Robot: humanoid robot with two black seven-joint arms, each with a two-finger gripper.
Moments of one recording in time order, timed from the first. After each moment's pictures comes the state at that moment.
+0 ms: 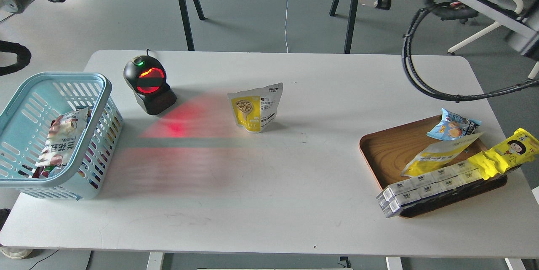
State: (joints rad) left arm -0.72 0.77 -1.21 -1.20 0.33 -0.24 0.14; right arm 1.53 -0.62 0.16 1.13 0.54 -0.37 -0.26
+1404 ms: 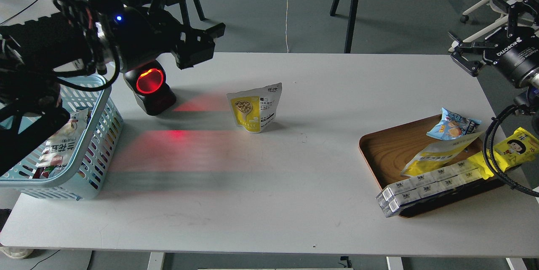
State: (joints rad) left arm -0.79 0.71 -0.76 -1.70 2.15 -0.36 -0.05; right arm 0.69 -0.78 0.68 0.93 0.60 0.49 -0.08
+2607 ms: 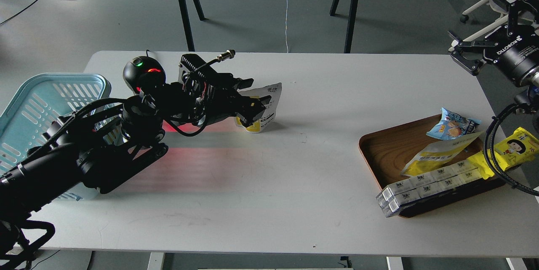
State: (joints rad) left arm -0.77 0.35 -0.57 -1.24 2.18 -0.27 -0.11; right arm 0.70 -0.79 0.68 0.93 0.60 0.49 -0.08
